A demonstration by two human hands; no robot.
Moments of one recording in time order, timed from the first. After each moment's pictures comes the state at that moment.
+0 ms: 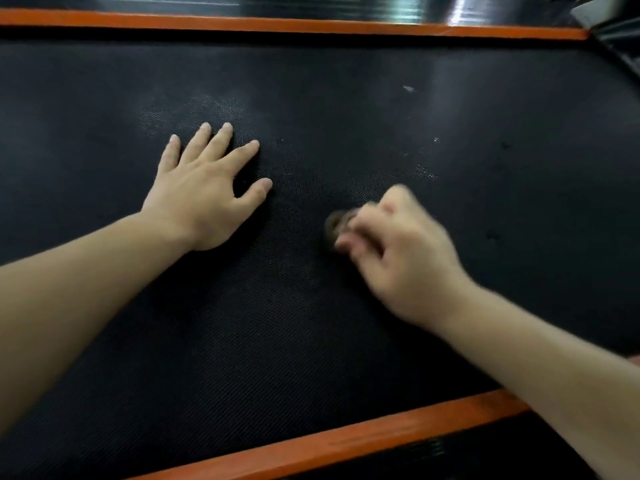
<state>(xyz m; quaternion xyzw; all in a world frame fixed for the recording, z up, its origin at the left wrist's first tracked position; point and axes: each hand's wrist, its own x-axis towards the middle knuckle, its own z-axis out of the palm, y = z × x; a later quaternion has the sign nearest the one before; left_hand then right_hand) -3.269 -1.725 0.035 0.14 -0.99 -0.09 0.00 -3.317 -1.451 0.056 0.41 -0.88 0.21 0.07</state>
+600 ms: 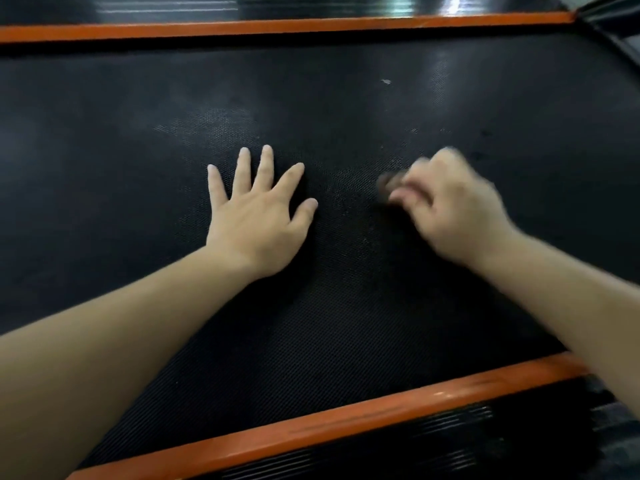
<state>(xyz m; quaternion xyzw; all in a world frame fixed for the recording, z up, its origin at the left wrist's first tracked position) -3.278 -1.624 0.039 0.16 -0.98 -0.11 -0.02 -3.391 -1.392 0.061 0.37 -0.91 0.15 0.12</state>
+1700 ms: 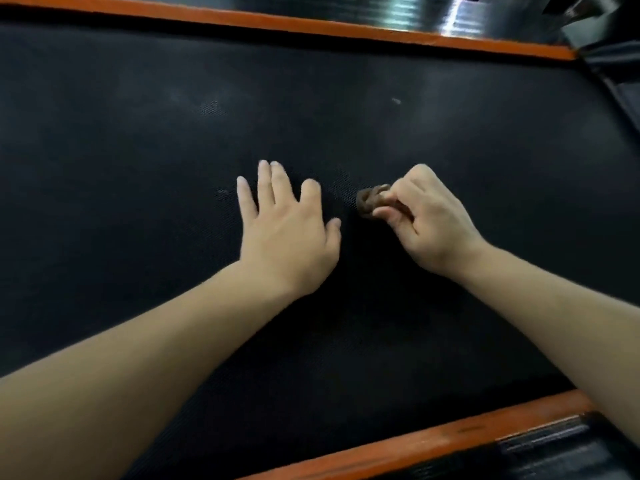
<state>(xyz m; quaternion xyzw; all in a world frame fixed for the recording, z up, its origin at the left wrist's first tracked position) -3.300 -1.601 0.057 0.18 -0.97 -0.17 -0.02 -3.419 -1.423 0.061 0.45 -0.88 0.18 0.02</state>
